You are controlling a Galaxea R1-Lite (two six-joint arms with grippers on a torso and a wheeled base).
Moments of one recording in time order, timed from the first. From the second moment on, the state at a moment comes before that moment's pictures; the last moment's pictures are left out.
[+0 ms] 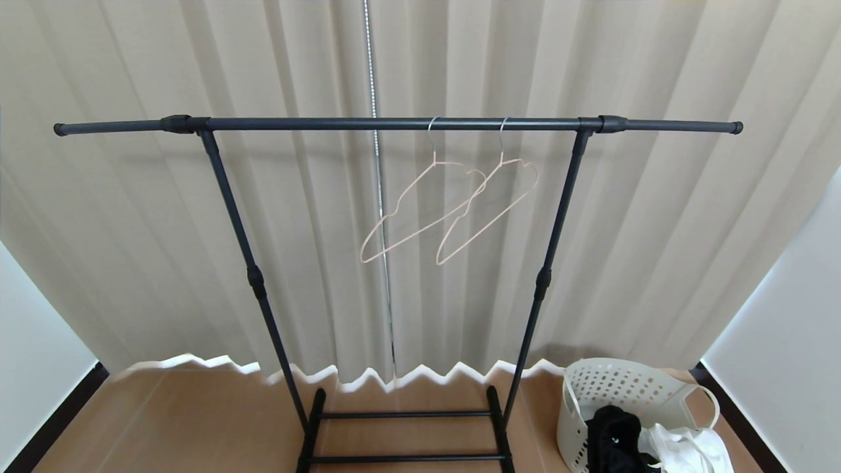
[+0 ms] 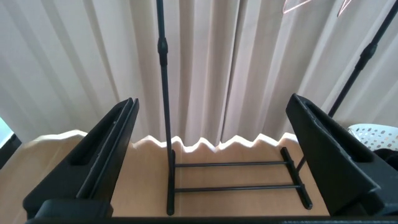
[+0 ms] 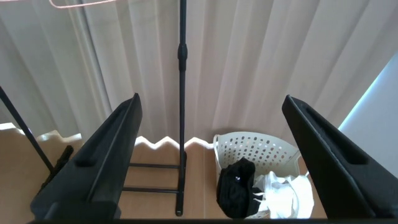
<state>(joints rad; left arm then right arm) 0.00 0.00 0.00 -0.01 -0.02 0.00 0.00 0.00 0.00 0.00 0.01 0.00</state>
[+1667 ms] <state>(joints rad) 0.00 0.00 0.00 -0.01 -0.02 0.00 0.00 0.00 0.00 0.00 0.01 0.00</state>
